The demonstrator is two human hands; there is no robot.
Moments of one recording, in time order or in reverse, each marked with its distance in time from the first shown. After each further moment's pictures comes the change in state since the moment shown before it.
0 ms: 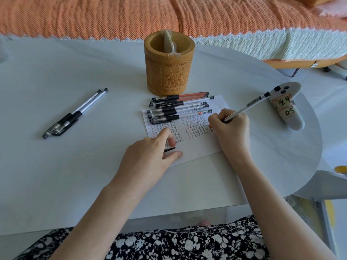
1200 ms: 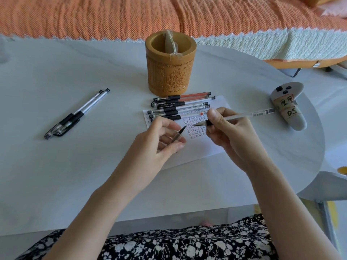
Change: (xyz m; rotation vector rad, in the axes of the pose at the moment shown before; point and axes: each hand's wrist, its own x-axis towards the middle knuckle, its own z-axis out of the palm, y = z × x) left_hand -0.003 0.001 -0.012 -0.716 0.020 0.112; right_hand -0.009 -0.030 -0.022 0.682 -0.477 0.245
